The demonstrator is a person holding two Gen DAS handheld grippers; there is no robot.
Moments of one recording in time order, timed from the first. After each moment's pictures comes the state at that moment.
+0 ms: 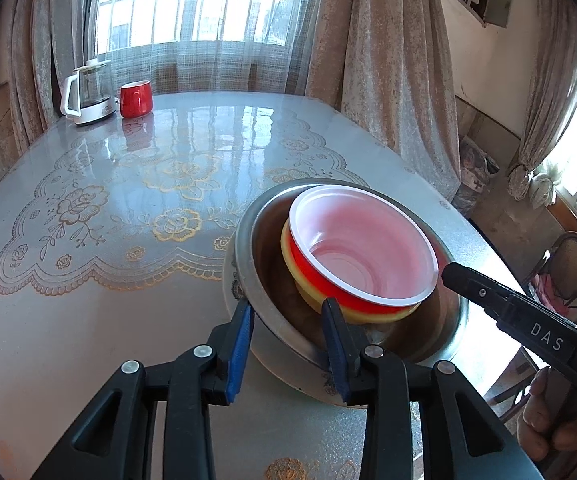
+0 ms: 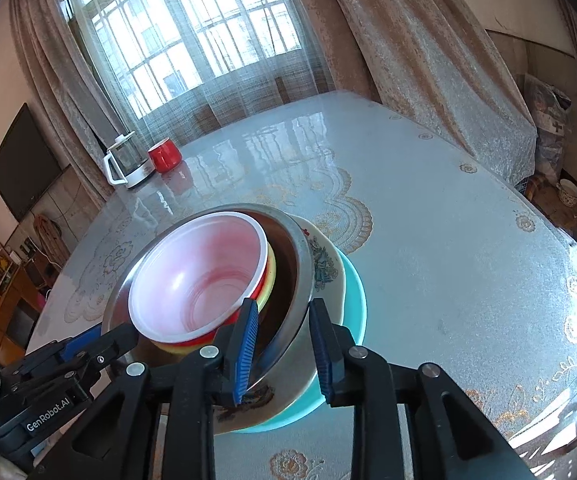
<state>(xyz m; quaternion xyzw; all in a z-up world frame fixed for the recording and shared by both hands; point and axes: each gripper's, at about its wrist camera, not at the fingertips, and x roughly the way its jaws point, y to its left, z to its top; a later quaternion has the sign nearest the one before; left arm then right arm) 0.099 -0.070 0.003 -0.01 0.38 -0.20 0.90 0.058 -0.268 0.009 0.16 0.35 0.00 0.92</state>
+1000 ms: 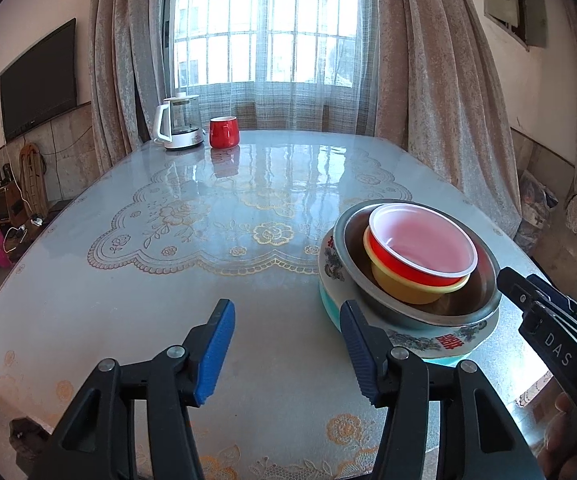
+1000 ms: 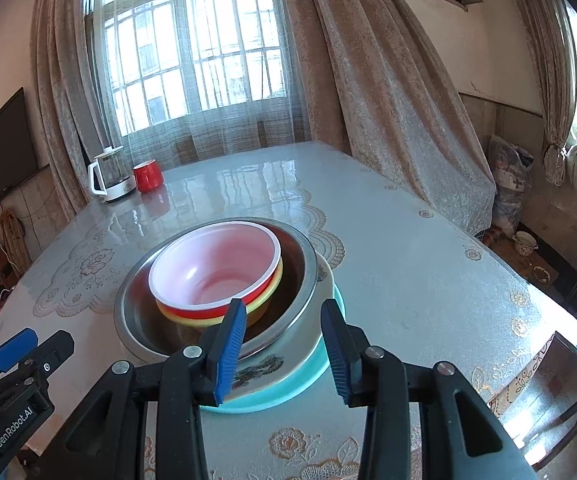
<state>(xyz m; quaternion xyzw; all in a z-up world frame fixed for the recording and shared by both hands) 0.029 -0.031 0.009 0.00 0.31 -0.06 0.95 0.012 -0.220 0.022 0.08 0.28 -0.09 0.95</state>
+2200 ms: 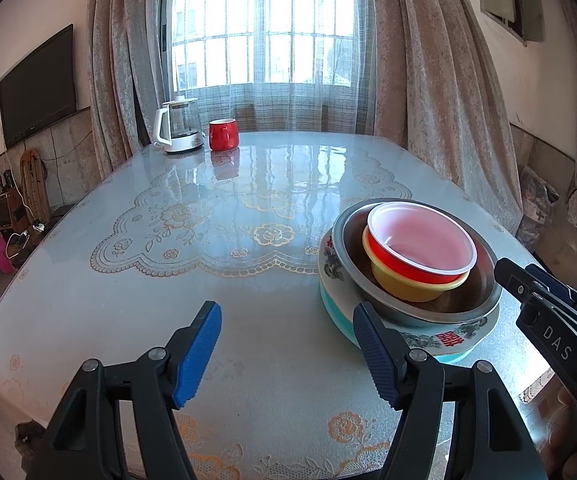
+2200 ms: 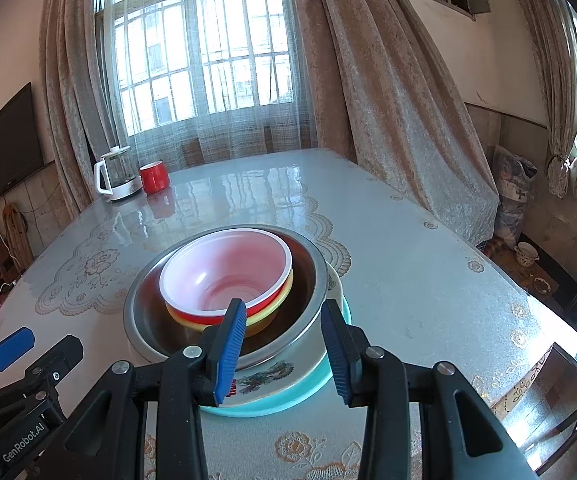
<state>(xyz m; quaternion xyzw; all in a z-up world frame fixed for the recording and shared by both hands) 0.030 -0.035 0.012 0.01 0.31 -0.06 0.95 0.011 -0.211 0.026 0.07 0.27 -0.08 0.96</state>
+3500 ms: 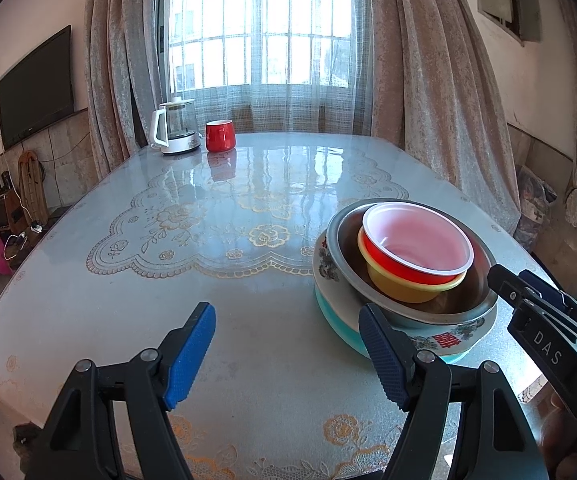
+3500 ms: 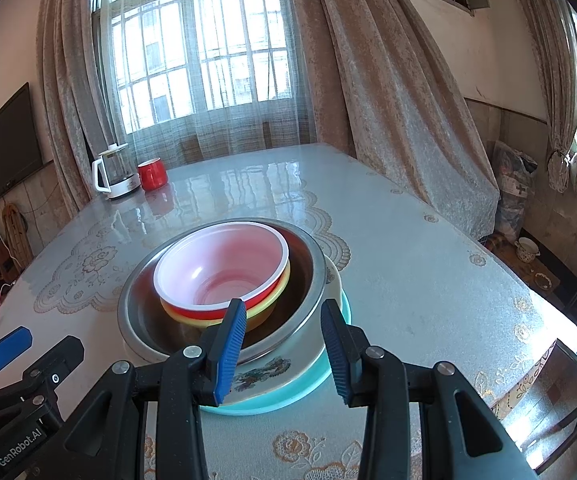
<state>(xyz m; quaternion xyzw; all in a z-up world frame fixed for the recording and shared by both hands) 0.029 -0.039 0.011 0.01 0.30 -0.06 0.95 0.012 -0.213 0.020 0.07 0.28 -0.08 0.95</state>
